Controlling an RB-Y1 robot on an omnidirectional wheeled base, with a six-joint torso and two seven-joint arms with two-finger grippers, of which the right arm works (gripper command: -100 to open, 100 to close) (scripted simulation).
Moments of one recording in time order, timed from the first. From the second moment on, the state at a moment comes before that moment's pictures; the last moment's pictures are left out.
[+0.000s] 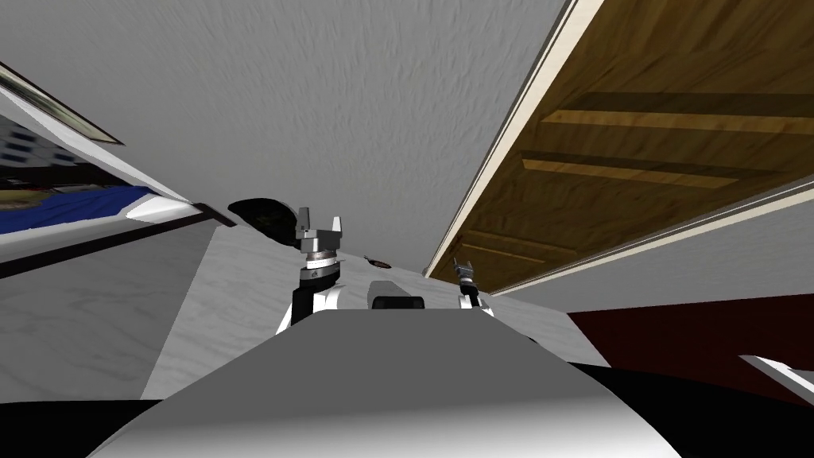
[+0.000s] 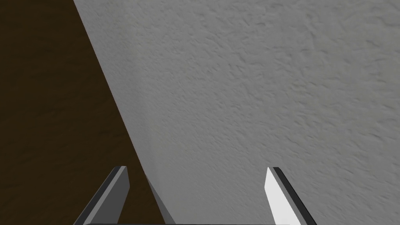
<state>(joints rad) -0.12 -0.26 -0.44 -0.48 0.24 -0.93 -1.89</state>
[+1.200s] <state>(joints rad) -0.14 -0.24 -0.45 -0.48 0.22 -0.91 -1.85</state>
